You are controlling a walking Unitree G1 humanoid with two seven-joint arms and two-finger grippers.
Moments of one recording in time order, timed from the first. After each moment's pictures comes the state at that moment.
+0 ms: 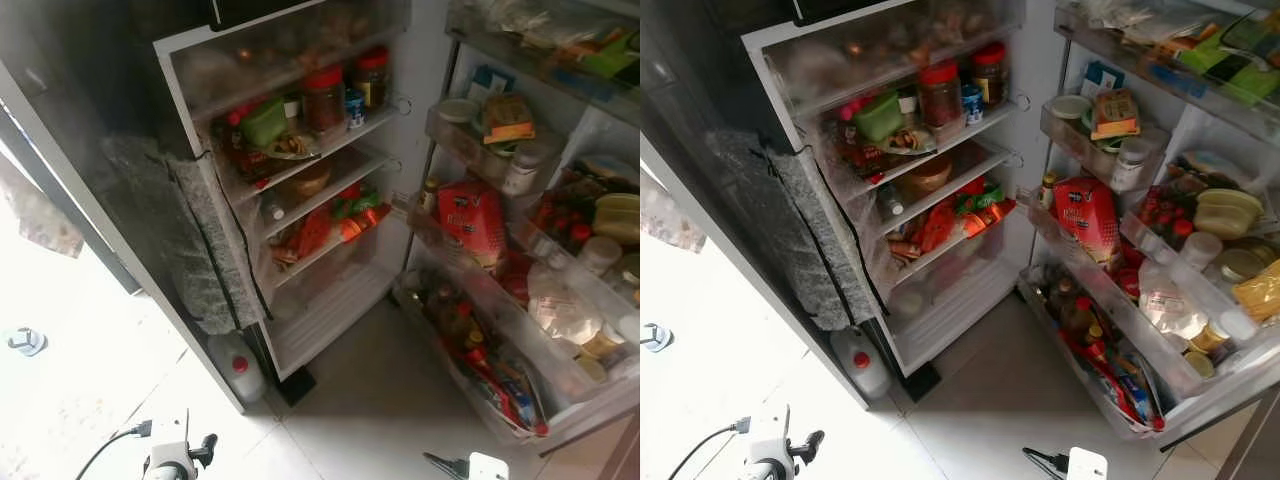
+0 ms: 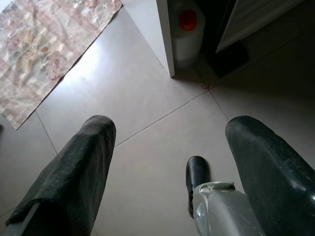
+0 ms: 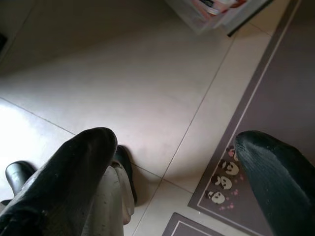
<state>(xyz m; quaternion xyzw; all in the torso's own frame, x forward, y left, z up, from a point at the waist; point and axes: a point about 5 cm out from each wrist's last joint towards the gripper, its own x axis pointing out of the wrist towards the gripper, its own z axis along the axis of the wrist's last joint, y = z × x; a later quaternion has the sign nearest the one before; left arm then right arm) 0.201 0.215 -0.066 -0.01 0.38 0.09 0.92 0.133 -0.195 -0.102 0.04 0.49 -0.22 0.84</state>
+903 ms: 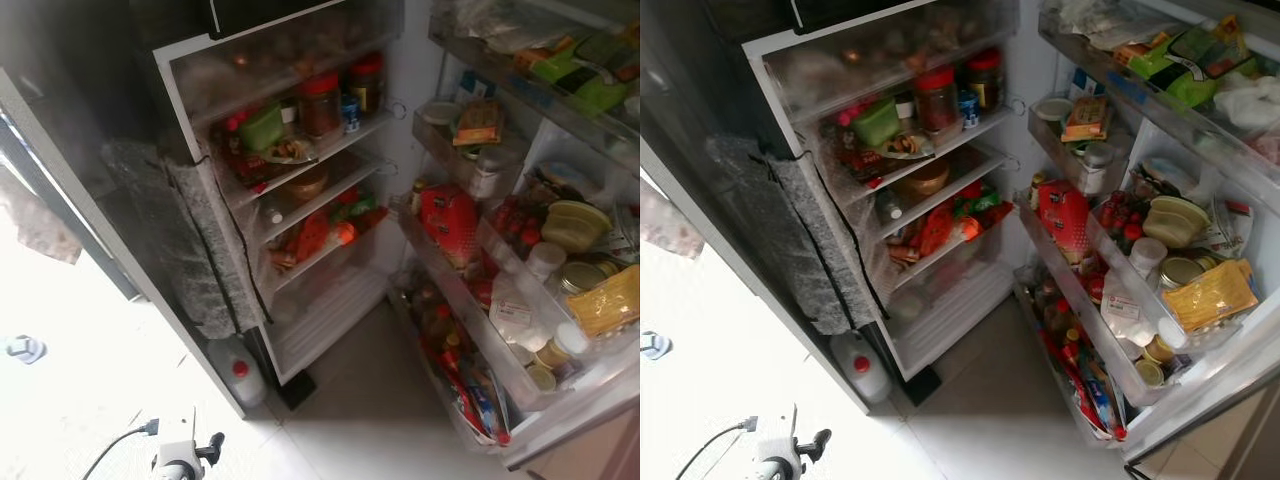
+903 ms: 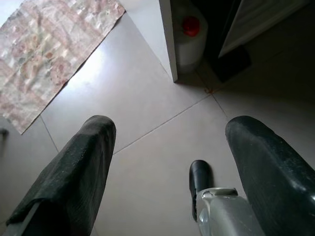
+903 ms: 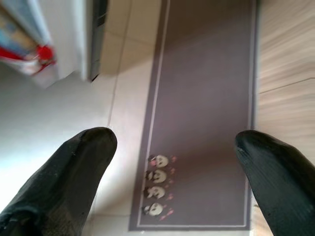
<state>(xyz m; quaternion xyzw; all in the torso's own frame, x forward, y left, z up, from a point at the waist) 0.203 0.215 -0.065 -0.01 0.37 0.09 0.92 0.093 -0.306 -0.079 0.01 0.43 -0.42 0.80</state>
